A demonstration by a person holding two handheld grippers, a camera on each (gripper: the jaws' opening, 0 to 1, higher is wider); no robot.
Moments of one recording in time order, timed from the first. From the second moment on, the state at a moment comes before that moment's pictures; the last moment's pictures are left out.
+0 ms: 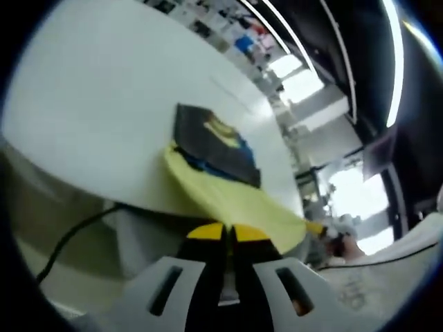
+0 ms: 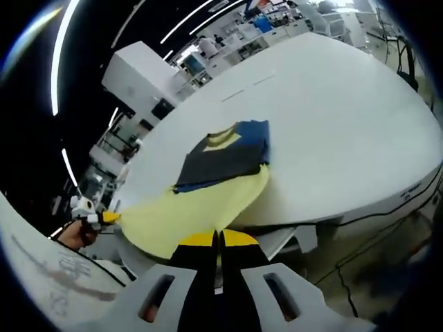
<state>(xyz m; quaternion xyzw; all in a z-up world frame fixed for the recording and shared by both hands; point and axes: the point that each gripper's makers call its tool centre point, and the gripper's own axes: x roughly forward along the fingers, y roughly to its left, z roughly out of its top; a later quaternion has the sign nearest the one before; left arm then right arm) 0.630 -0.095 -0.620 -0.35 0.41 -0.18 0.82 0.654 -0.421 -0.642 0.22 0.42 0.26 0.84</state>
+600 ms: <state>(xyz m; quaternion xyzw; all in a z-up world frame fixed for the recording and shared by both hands) 0.625 -0.096 -0.621 -0.37 0.42 -0.17 0.81 0.647 -0.418 -0.639 0.23 0.43 0.27 0.83</state>
